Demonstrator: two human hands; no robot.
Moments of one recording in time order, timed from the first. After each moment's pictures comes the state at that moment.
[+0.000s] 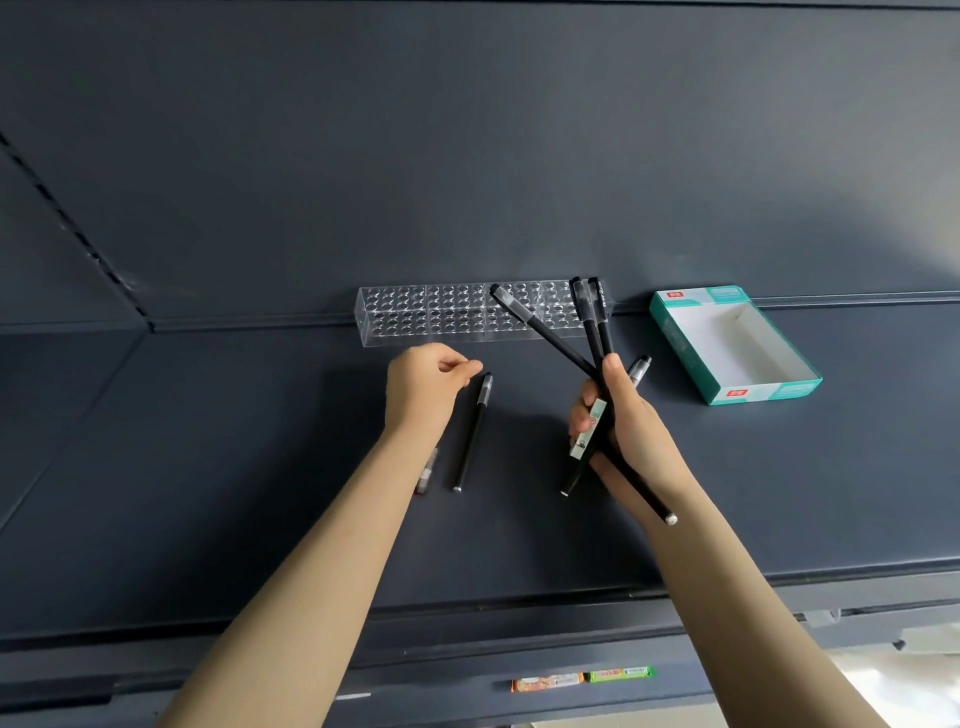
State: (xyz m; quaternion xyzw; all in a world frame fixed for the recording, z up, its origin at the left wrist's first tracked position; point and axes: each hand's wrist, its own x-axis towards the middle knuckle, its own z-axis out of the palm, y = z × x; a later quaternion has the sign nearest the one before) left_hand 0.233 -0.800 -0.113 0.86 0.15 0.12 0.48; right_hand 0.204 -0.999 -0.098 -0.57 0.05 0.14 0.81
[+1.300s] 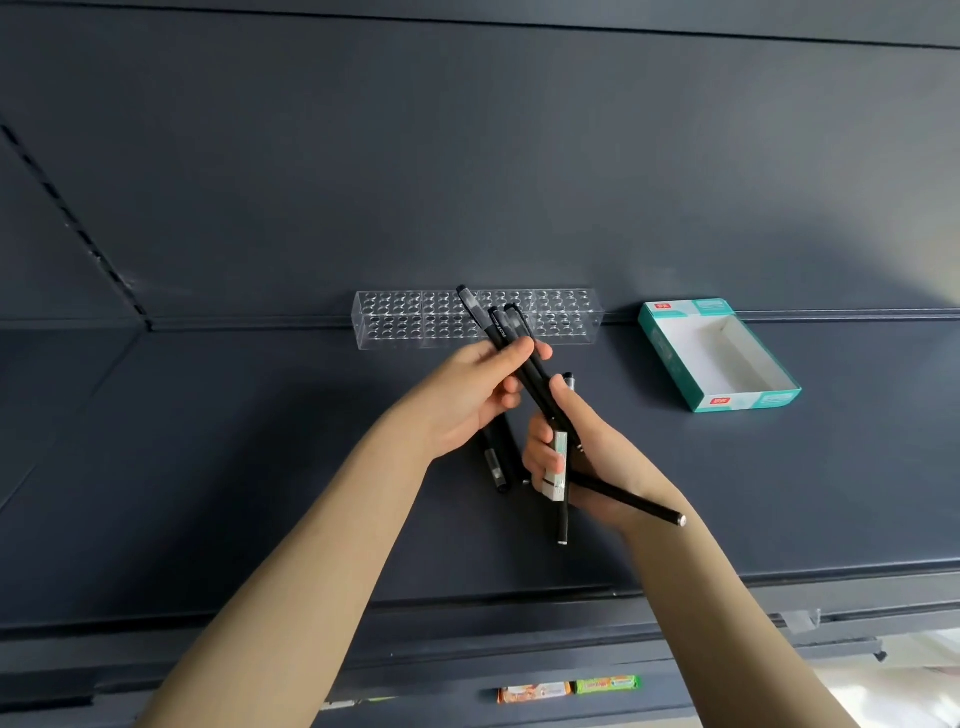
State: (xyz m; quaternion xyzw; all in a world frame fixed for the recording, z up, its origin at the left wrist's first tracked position) left_hand 0.207 -0.839 -0.061 0.59 0.01 -0.13 0.80; right_hand 0.190 -0.994 -0.090 -0.58 -0.05 0.33 0.74
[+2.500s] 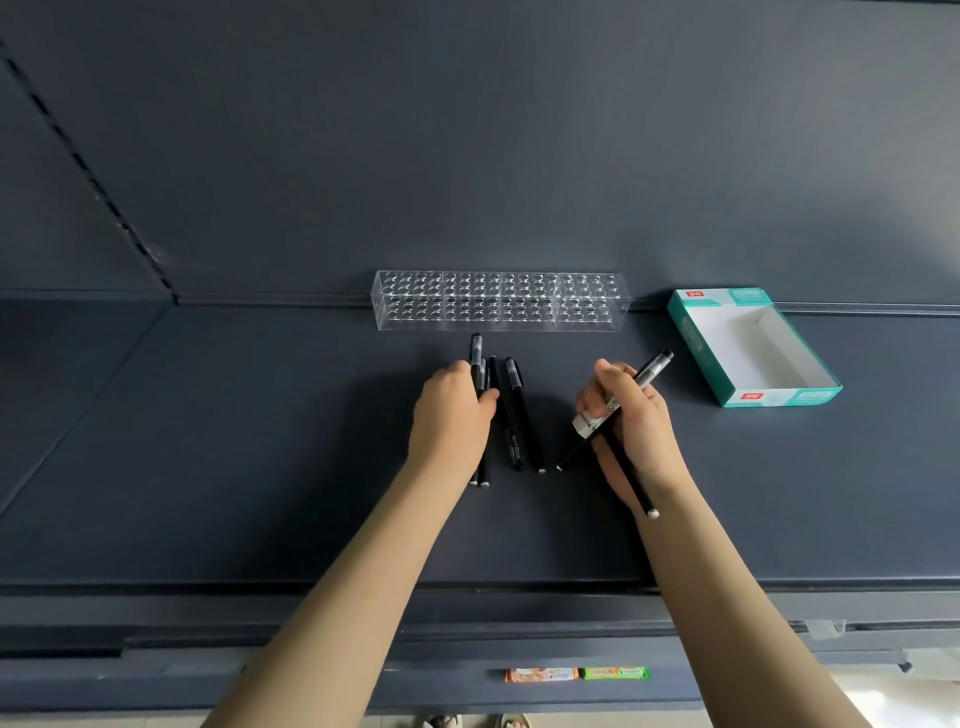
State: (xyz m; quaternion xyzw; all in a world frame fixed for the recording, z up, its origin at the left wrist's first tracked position) left_hand 0.194 -0.830 -0.110 0.94 0.16 0.08 0.29; right_hand 0.209 -0.996 -0.105 -0.52 0.01 0.08 0.85
